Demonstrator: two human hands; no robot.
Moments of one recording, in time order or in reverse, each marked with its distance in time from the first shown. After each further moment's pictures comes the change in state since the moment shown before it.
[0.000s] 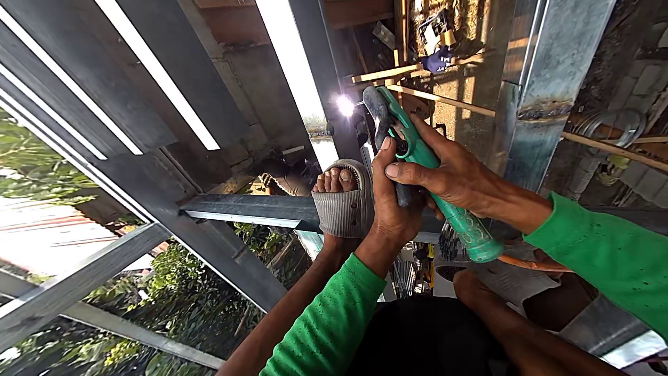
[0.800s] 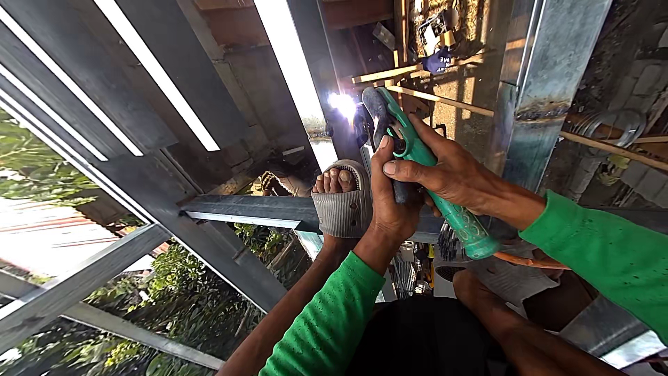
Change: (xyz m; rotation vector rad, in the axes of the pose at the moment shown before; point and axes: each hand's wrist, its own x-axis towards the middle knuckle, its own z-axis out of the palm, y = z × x) left_hand 0.005 0.001 -0.001 0.036 -0.001 0.000; right_hand 0.025 -0.013 -0.011 -0.049 -0.074 0.045
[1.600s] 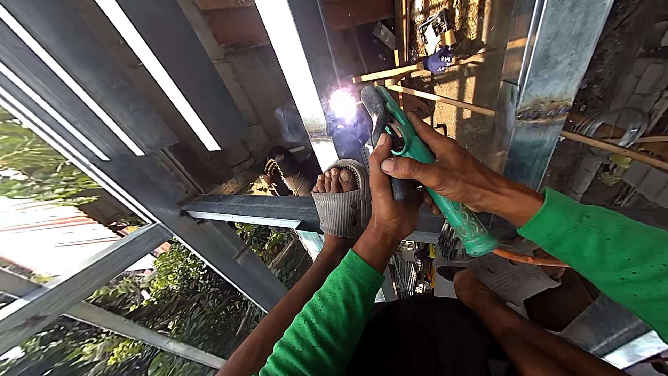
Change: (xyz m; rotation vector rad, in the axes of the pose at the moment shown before) left_hand 0.001 0.003 -0.001 -0.001 0.012 -0.016; right_hand -0.016 -0.015 0.011 -0.013 0.052 0.025
